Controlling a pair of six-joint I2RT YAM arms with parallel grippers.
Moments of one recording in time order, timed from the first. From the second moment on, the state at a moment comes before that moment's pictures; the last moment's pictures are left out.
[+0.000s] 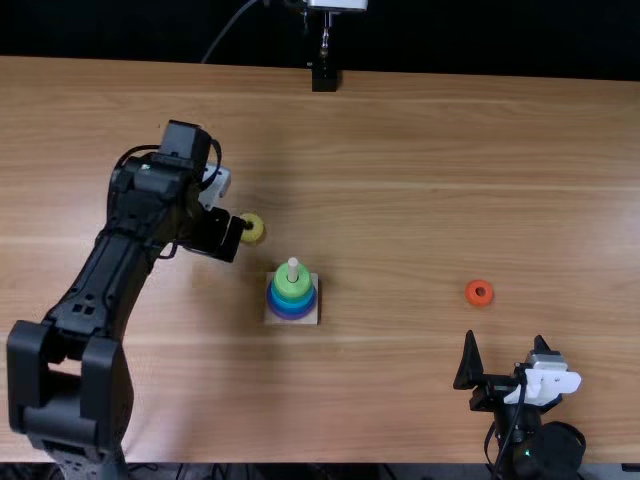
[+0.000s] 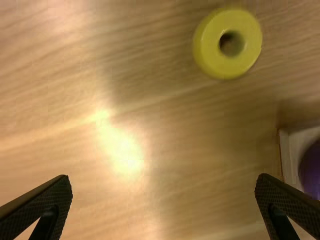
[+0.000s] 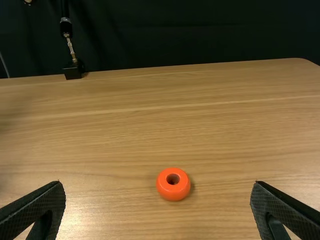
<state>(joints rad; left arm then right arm) -0.22 1.97 1.62 -1.02 0.03 0.06 -0.03 0.01 0.08 -0.25 0.01 0.03</state>
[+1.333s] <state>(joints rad) -0.32 2.27 1.88 -1.02 0.03 0.07 -0.03 0.01 0.08 -0.25 0.01 0.03</state>
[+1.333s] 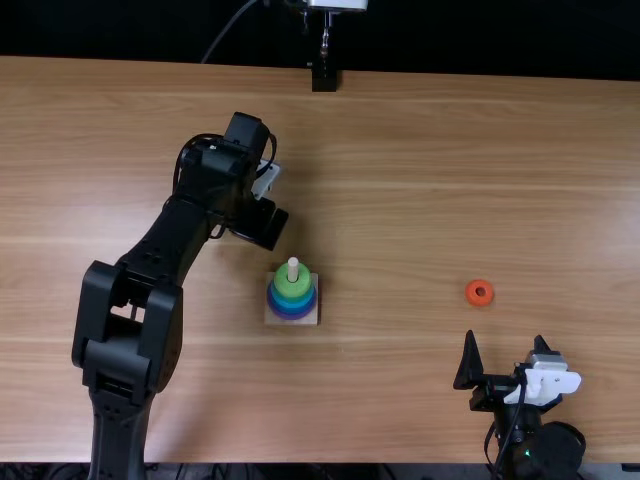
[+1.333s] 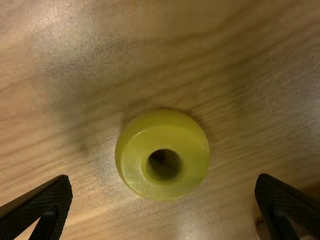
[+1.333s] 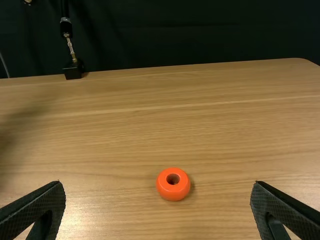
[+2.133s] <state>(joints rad) -0.32 2.31 1.89 -1.02 0.03 0.07 -0.03 0.01 0.08 -0.25 0.01 0.03</state>
